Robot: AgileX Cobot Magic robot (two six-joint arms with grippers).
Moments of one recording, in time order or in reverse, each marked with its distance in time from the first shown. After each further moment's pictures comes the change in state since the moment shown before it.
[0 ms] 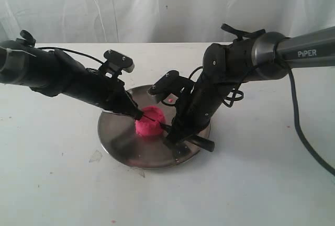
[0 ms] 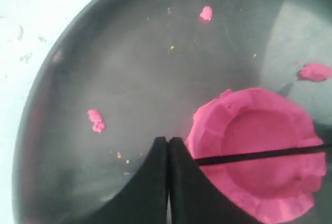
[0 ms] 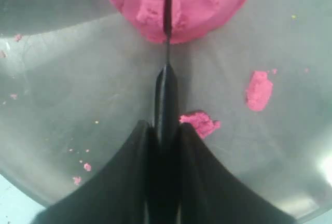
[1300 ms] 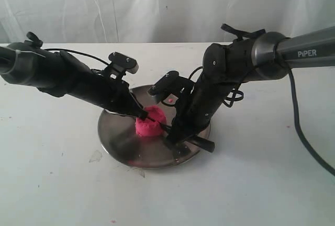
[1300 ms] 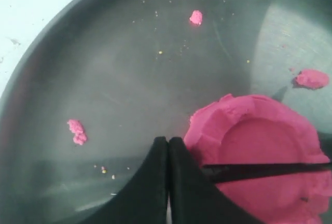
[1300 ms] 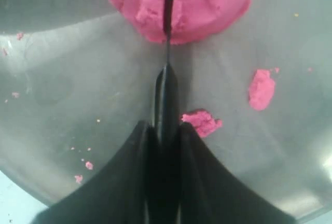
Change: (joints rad) left arm 0.000 0.050 -0.041 -0.044 0.032 0.021; right arm 0.000 0.000 0.000 0.000 0.005 0.000
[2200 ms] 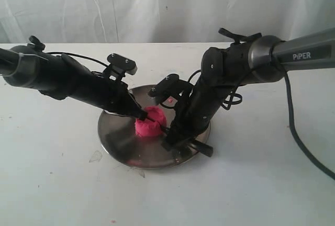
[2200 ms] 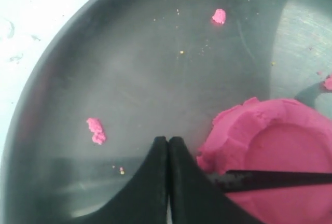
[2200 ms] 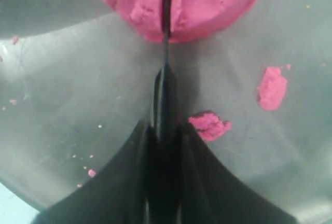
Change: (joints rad) left arm 0.000 0.017 0.008 -0.004 -0.051 0.002; right arm 0.000 0.020 0.000 0.004 -0.004 0.048
